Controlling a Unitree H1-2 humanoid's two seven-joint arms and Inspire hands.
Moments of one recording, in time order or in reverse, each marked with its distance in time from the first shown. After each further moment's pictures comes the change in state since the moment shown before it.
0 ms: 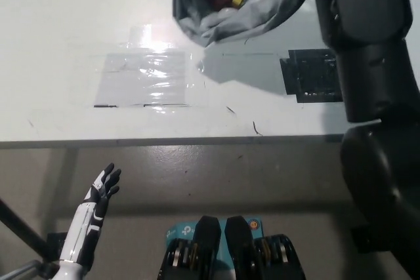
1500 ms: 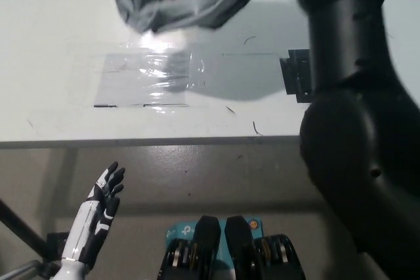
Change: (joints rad) left_arm -0.005 0.001 -0.006 -0.012 -0.018 0.011 -0.024; right_arm -0.128 0.120 -0.363 0.192 0.468 0.010 -0.153
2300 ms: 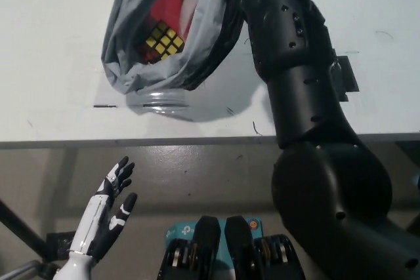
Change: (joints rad) left_arm -0.028 0.003 -0.023 0.000 0.041 0.006 -0.001; right_arm 0.114 0.098 0.007 0.046 0.106 -0.042 -0.040
